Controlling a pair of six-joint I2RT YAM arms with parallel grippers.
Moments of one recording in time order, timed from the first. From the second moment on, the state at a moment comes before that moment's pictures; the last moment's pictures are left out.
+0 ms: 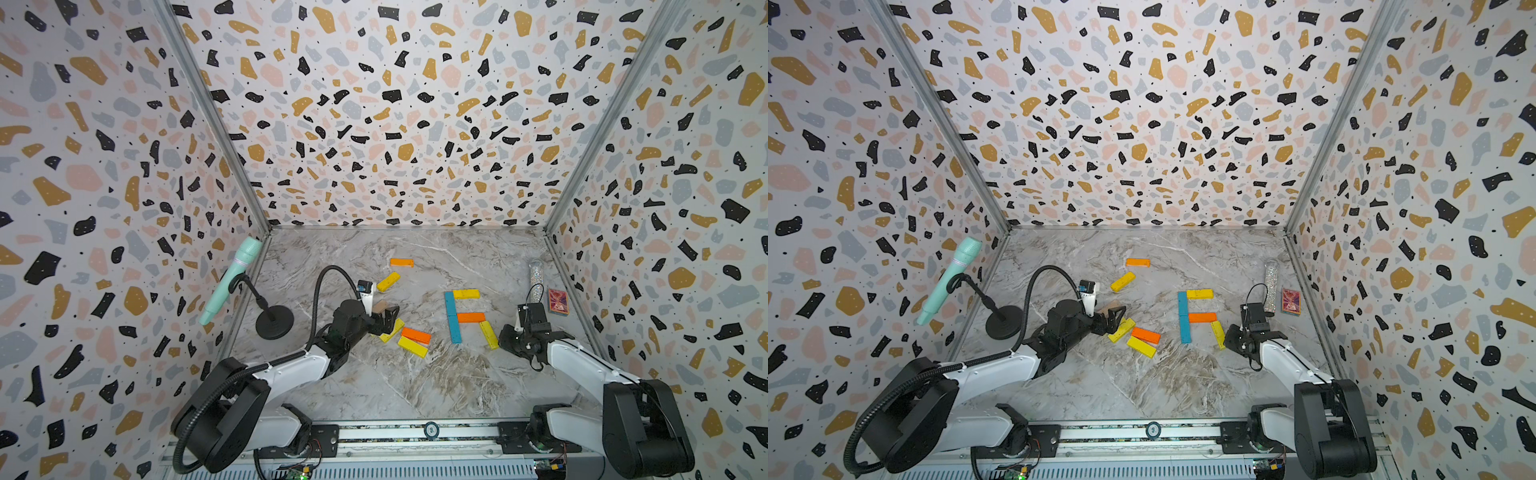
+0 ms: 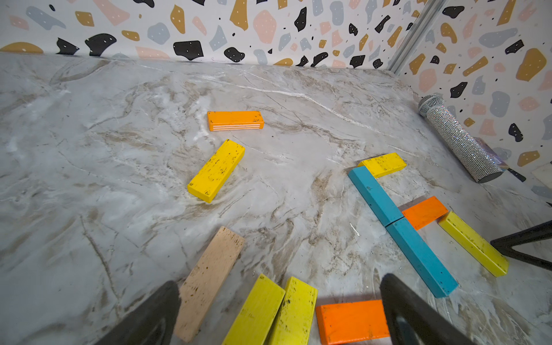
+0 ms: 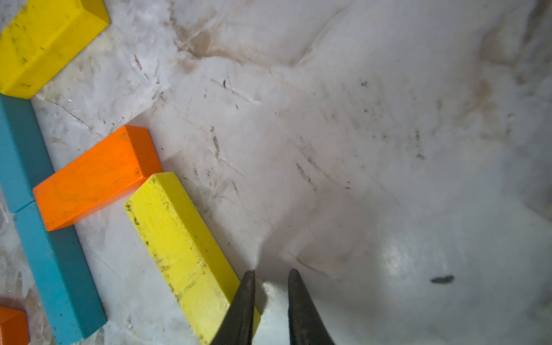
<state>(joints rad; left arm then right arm) -0.59 1.31 0.46 0.43 -0.03 -0.28 0.11 1.20 0.46 -0.34 -0.08 0.51</state>
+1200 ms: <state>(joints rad) -0.59 1.29 0.45 0.43 -0.04 -0.27 0.16 1.07 0.43 -0.44 -0.09 0.53</state>
